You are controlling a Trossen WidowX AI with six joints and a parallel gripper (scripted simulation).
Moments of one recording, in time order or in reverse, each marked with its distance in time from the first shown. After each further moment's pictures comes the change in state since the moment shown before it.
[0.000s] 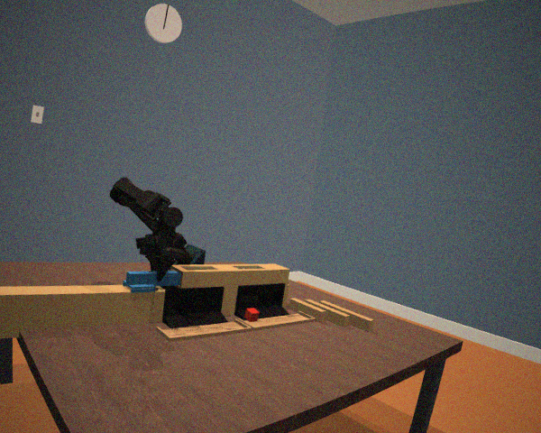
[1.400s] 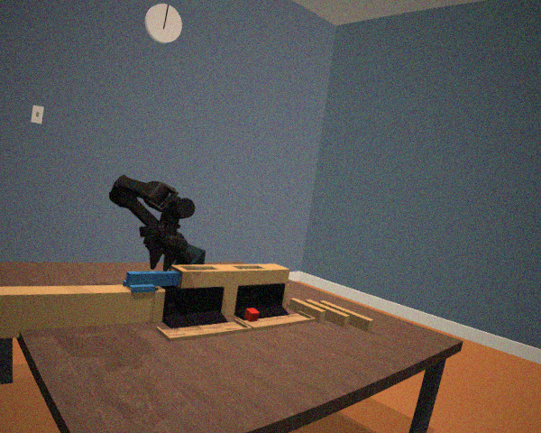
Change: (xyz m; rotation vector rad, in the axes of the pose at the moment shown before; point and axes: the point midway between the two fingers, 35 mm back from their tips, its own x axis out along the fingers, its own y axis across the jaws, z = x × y) arm -0.032 0.007 0.001 0.033 -0.034 0.002
